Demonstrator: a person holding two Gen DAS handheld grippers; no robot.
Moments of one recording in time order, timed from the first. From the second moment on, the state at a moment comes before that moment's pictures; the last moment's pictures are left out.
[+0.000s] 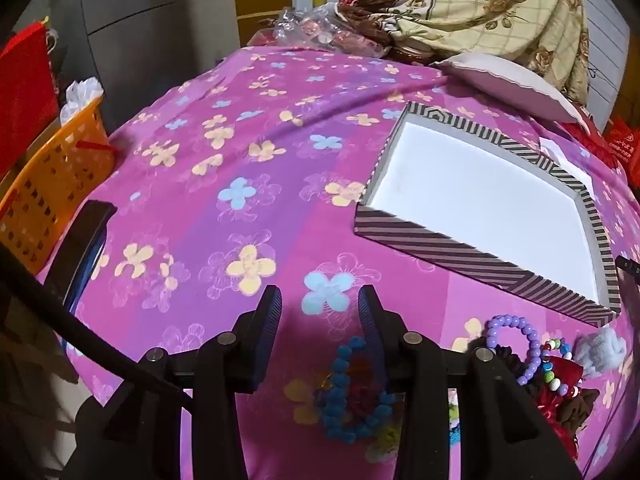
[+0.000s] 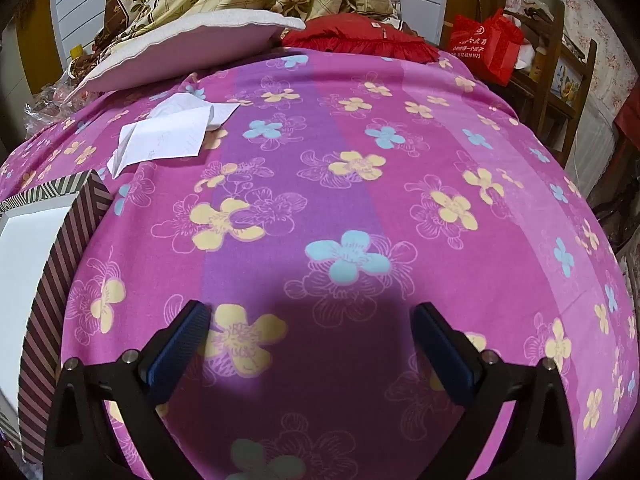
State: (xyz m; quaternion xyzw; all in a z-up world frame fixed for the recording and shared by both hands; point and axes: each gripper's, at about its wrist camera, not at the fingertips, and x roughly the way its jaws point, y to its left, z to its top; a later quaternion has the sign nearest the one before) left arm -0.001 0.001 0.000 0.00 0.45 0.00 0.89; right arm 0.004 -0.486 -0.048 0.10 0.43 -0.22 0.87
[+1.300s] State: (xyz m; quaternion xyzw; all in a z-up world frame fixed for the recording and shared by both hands) left arm -0.075 -0.011 0.018 0.02 0.42 -0.03 0.90; right arm -0.136 -0.274 0.042 0.15 0.39 -0.05 0.91
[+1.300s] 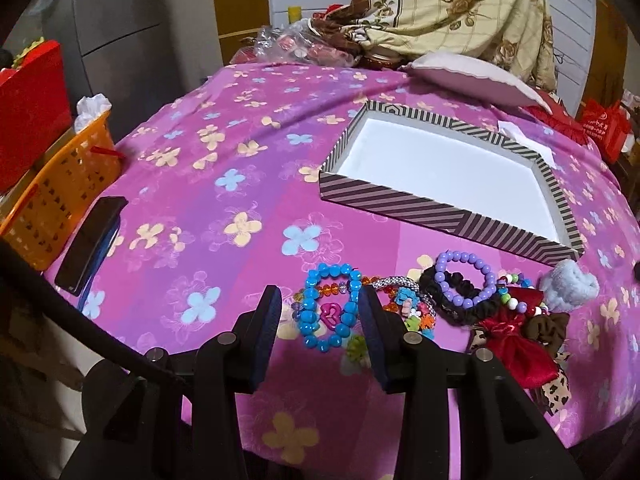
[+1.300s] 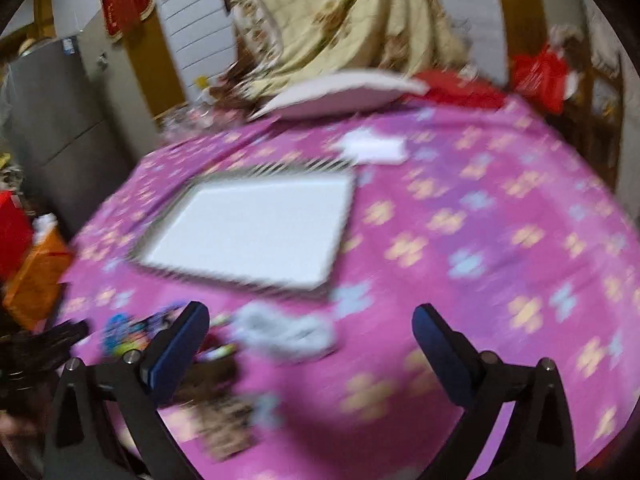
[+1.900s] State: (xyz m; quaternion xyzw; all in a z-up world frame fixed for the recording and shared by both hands) left arm -0.092 -0.008 0.018 0.01 0.42 -0.01 0.91; right arm -0.147 -0.179 0.041 0.05 0.40 -0.05 0.91
